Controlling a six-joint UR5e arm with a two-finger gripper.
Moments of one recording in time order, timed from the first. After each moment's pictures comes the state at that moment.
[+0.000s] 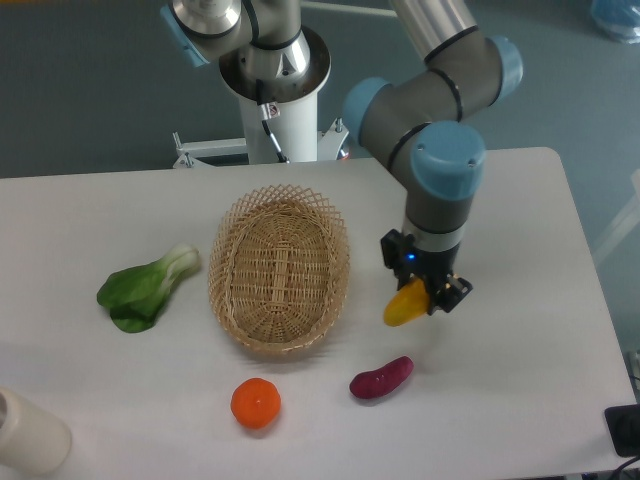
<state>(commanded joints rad) 2.50 -1.93 -1.64 -1.02 1.53 1.28</state>
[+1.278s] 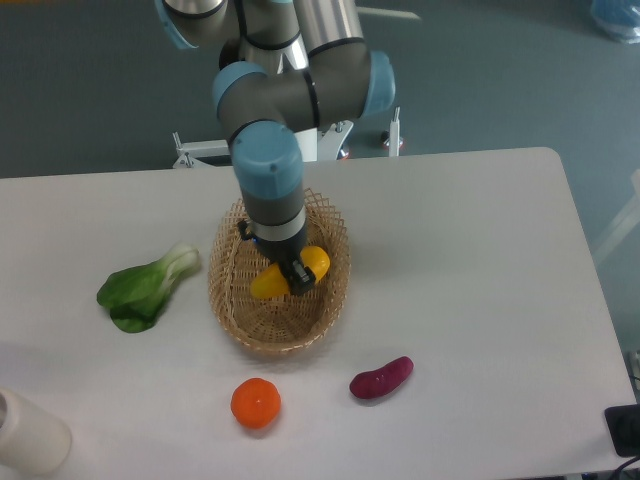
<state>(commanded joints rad) 2.23 -1.83 -1.89 -1.00 1.64 1.26</state>
